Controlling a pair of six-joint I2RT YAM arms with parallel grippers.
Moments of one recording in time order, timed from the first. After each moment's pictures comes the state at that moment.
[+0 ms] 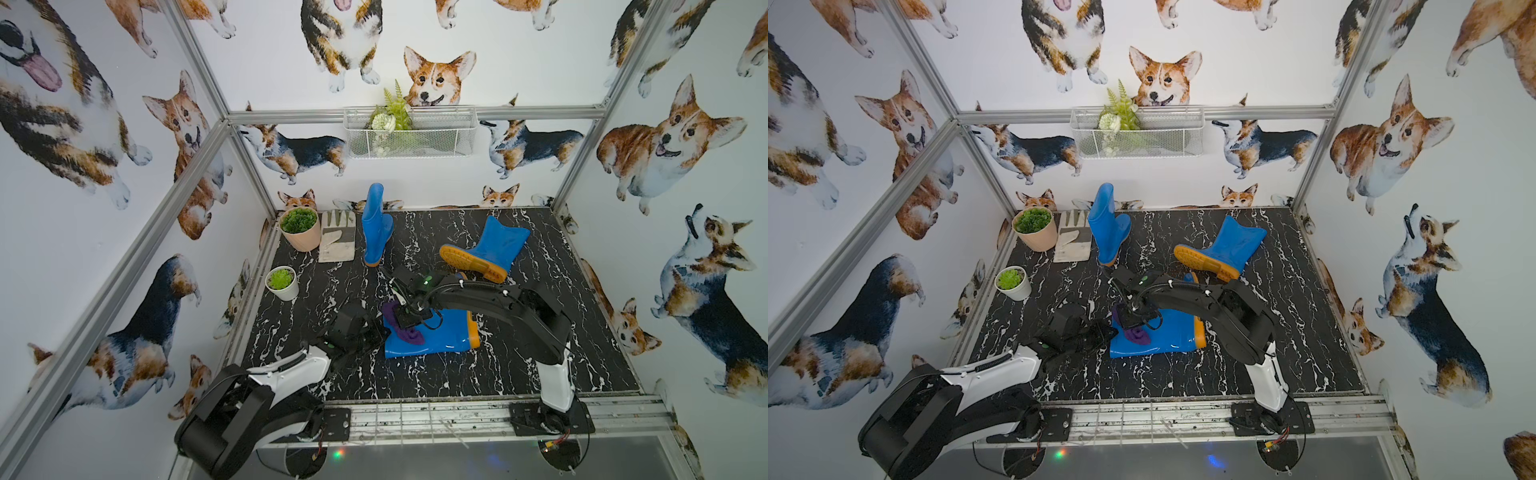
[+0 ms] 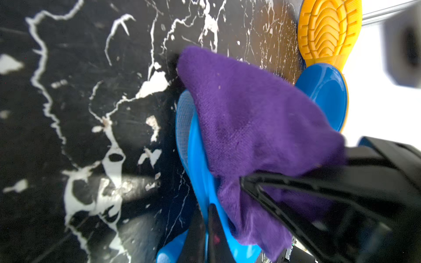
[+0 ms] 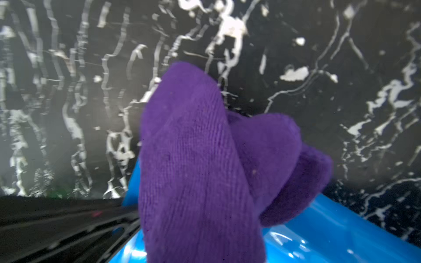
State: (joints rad) left arm -0.57 1.18 0.29 0.15 0.30 -1.06; right arm 0.97 2.00 1.46 -0.72 -0.09 0.56
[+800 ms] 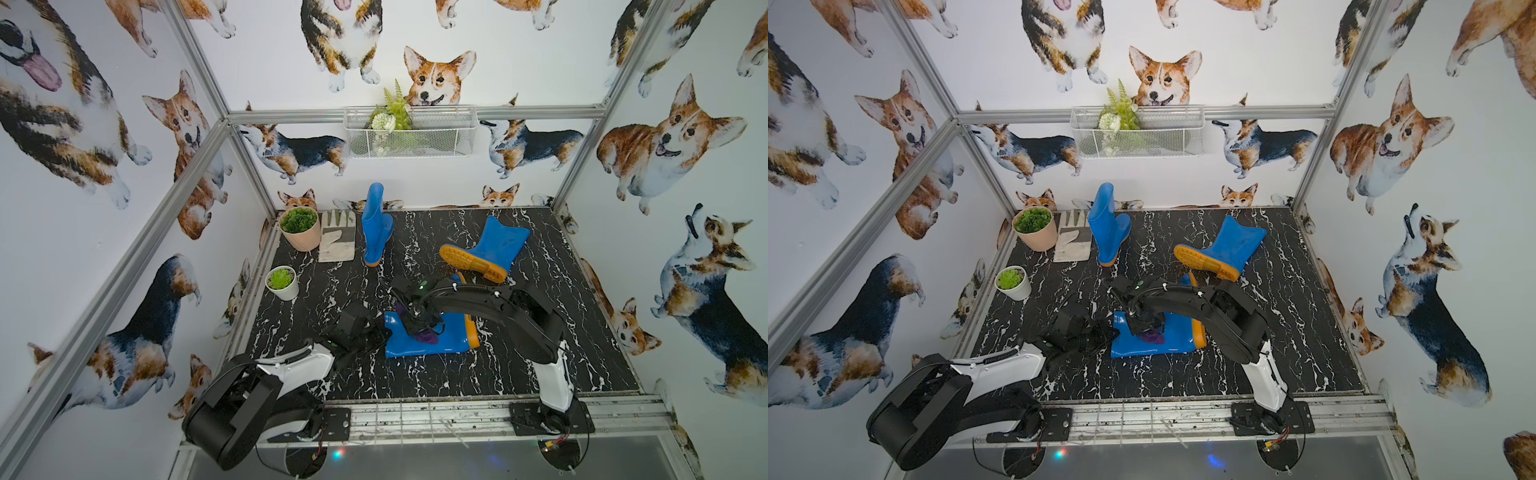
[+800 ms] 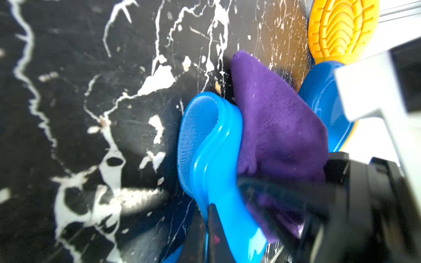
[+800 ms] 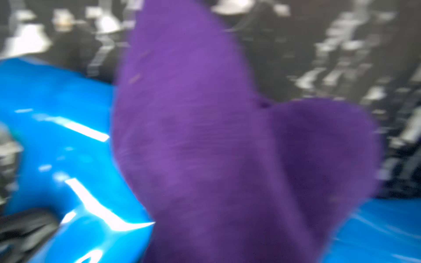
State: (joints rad) left arm -0.60 1.24 0.29 0.19 0.28 -1.08; right arm 1.01 2.06 1.45 -0.87 0.08 0.56
